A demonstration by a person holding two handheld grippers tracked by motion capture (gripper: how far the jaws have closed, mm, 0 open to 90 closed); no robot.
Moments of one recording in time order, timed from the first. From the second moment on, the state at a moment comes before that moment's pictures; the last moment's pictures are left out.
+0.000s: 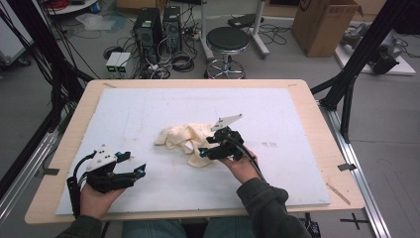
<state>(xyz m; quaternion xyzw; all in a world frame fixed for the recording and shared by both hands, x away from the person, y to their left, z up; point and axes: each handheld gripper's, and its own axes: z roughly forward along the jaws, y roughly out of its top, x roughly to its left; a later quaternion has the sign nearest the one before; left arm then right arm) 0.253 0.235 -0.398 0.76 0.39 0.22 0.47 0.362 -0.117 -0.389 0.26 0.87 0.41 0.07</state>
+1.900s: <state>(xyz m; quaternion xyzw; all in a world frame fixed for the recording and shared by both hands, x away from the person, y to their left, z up) 0.360 0.108 -0.437 0.79 0.46 0.12 0.38 0.367 -0.113 -0.439 0.25 0.89 0.38 0.08</state>
